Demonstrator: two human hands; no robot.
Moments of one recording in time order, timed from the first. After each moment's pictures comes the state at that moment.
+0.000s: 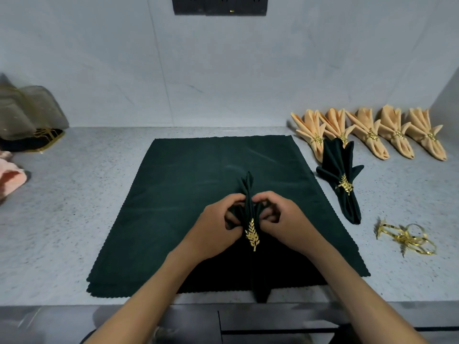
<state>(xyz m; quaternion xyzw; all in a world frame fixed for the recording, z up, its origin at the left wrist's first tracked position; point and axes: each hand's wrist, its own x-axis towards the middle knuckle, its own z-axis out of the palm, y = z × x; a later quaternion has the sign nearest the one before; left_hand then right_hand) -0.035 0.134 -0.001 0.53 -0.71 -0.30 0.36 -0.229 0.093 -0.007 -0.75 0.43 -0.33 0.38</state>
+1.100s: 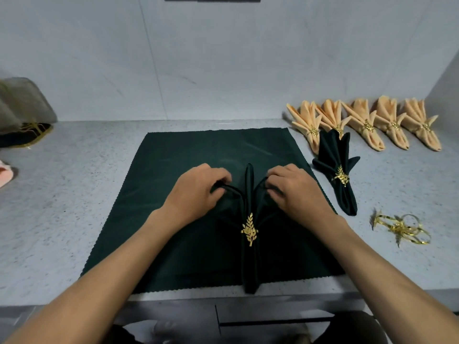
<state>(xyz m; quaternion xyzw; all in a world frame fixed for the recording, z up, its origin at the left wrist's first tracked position) 0.000 0.095 0.022 0.51 -0.81 0.00 0.29 -0.252 0.057 0.008 -0.88 0.41 -0.24 -0.08</state>
